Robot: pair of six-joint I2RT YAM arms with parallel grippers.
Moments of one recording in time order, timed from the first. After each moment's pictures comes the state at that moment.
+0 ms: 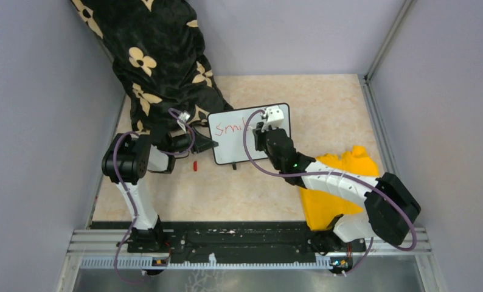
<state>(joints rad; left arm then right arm) -0.09 1.96 0.63 1.37 1.15 -0.69 0.83 1.33 0.77 0.35 0.46 0.23</state>
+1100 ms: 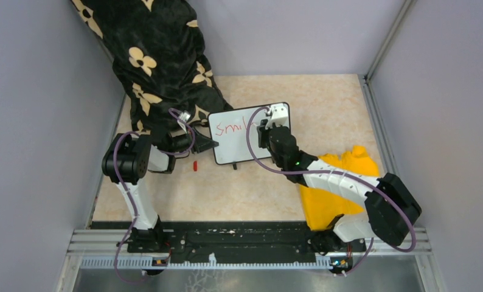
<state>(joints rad) -0.09 1.96 0.63 1.37 1.15 -0.69 0.79 1.33 0.77 0.35 0.47 0.23</state>
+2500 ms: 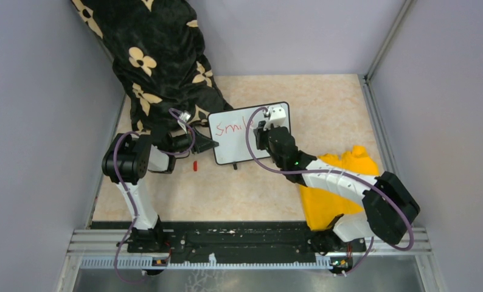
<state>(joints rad) -0.10 1.96 0.63 1.36 1.15 -0.68 0.79 1.35 0.77 0.35 0.40 0.26</state>
